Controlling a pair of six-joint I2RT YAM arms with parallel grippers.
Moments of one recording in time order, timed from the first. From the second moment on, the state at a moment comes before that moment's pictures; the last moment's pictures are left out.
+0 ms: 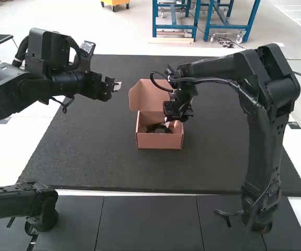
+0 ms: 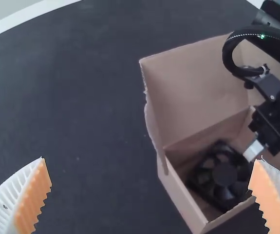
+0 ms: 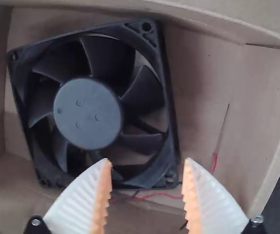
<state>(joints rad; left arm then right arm) -0.48 0.91 0.95 -0.49 -0.03 0.02 0.54 1.94 1.41 -0.84 -0.10 0.31</state>
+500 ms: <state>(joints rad) -0.48 0.93 0.95 -0.48 -0.06 0.01 0.54 1.92 1.78 -1.17 -0.22 0.19</state>
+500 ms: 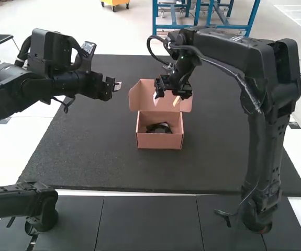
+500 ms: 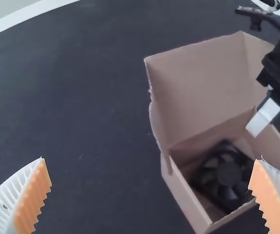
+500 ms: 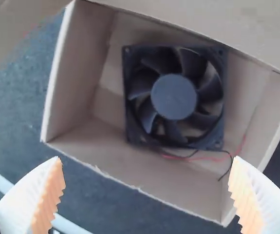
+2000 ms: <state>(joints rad) -0.28 1.35 1.03 -0.29 -0.08 0.04 0.33 1.45 1.13 -0.54 -0.08 0.06</state>
